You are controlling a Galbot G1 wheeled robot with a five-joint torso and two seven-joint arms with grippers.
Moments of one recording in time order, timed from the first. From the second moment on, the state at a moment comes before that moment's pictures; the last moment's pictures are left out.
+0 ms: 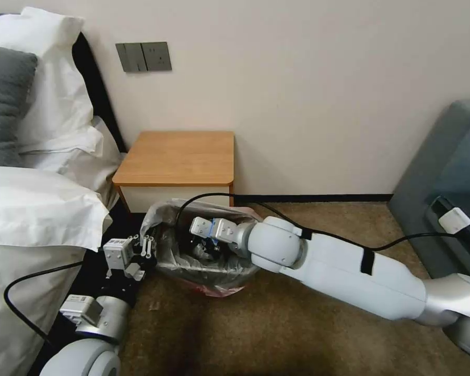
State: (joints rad) left arm 1.69 -1.38 -0.65 -2.32 -0.41 0.14 0.02; right arm -0.31 1.01 -0.64 1.98 0.44 -0.73 -0.12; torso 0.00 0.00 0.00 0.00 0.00
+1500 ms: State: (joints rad) left arm 1.77 -1.40 -0.42 -2.18 -0.46 0.21 -0.18; right arm -1.67 1.28 0.44 2.41 0.06 -0.25 0.20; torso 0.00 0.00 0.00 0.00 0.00
